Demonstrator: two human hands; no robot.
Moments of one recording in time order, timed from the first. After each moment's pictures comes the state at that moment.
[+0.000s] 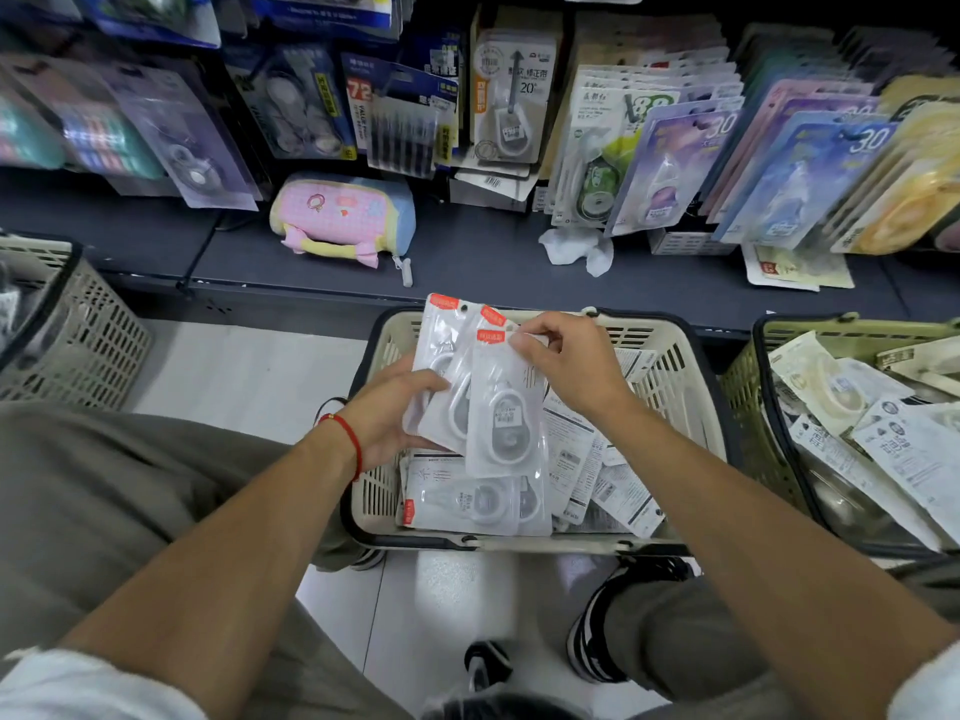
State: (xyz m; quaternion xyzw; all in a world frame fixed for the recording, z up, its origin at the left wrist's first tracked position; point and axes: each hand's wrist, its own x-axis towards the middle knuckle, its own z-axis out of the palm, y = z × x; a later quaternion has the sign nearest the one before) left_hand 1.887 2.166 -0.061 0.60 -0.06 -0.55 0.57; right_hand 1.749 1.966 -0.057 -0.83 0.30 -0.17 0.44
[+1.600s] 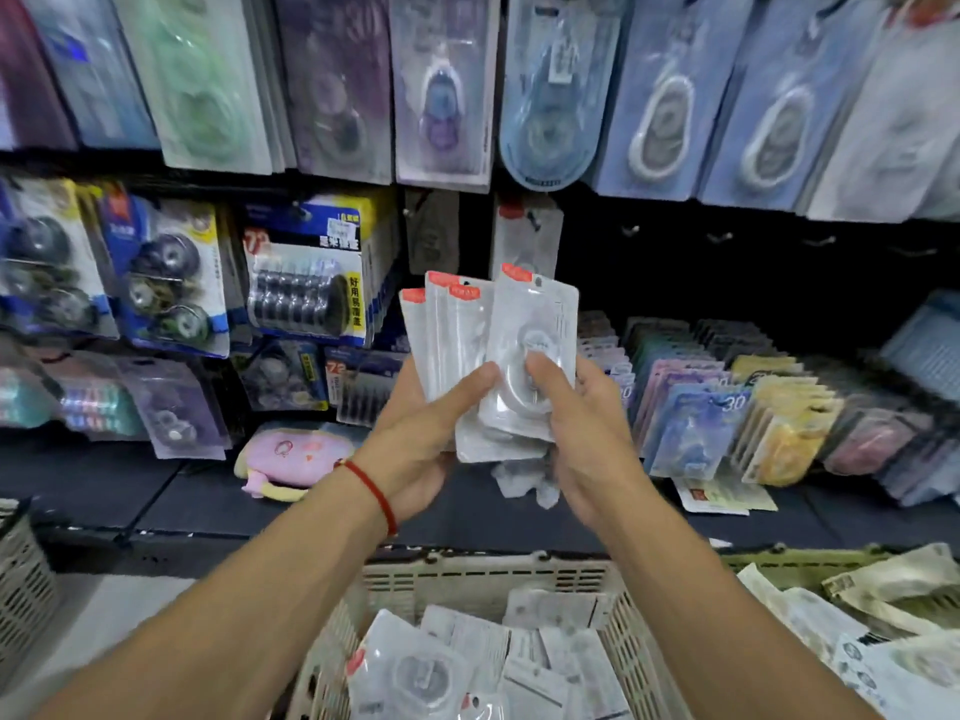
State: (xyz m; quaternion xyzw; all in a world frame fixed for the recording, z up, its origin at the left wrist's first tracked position) left_hand 1.899 2.030 0.149 0.46 -0.30 -0.36 0.75; right_hand 1.785 1.924 0.148 -0.59 0.24 -0.37 0.68
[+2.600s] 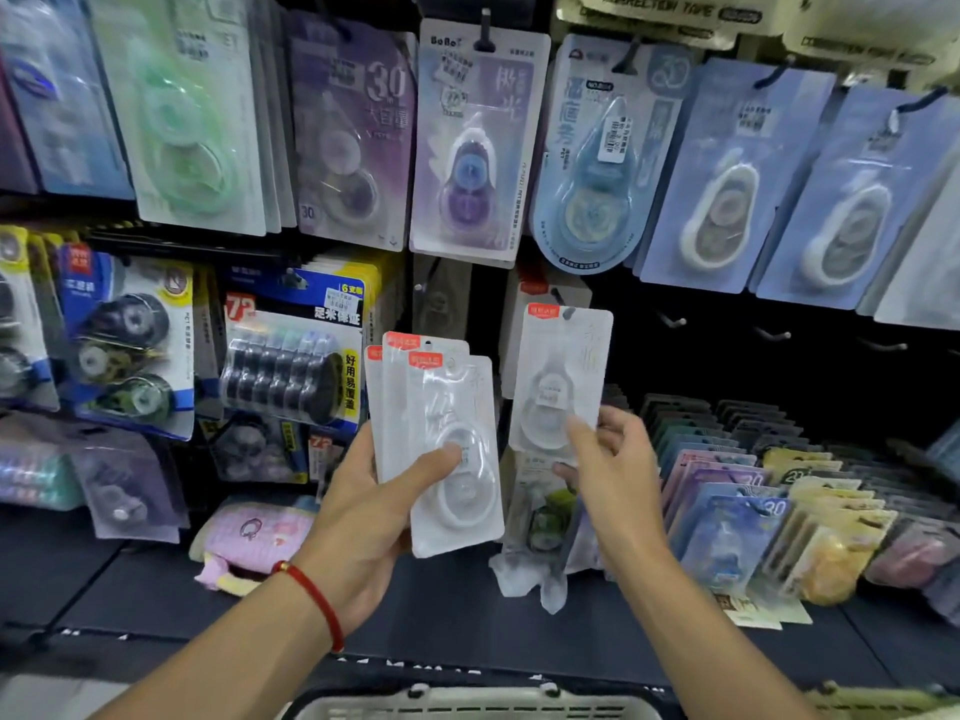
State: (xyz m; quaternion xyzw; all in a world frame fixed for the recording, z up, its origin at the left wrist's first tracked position) left_hand 1.964 2.019 0.140 0.47 -0.26 -0.31 0.79; right_hand 1.841 1.834 0.129 -0.64 0.33 -0.45 0.53
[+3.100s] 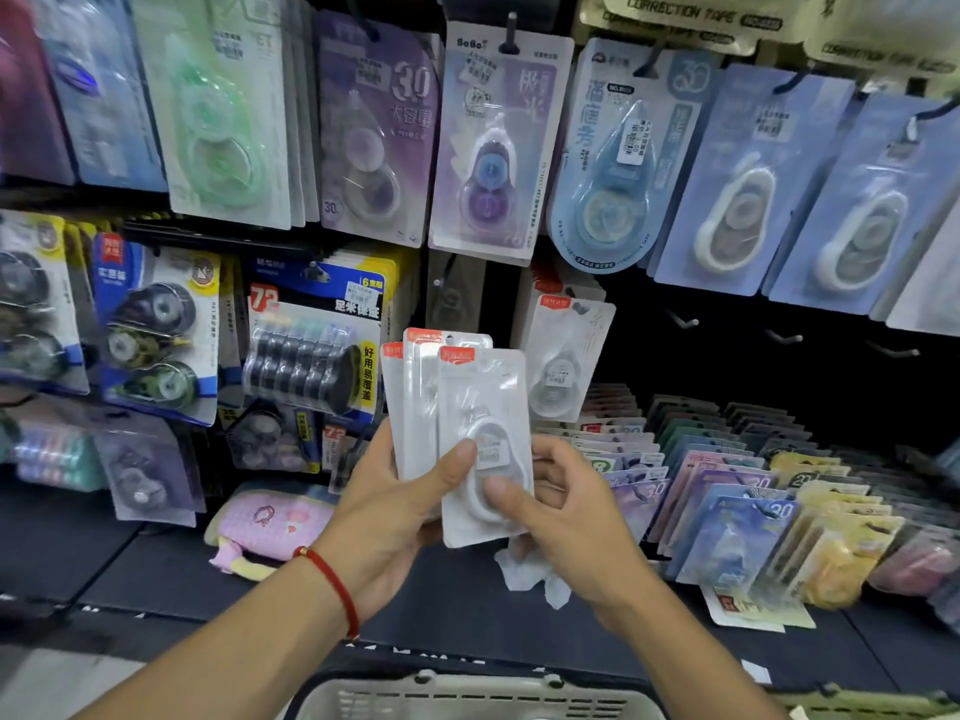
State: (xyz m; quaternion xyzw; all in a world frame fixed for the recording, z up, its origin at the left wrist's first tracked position) left_hand 1.959 2.024 0.139 0.45 -0.27 -0.34 0.78; right_hand 1.826 1.902 0.148 -0.73 0.20 -0.27 0.60
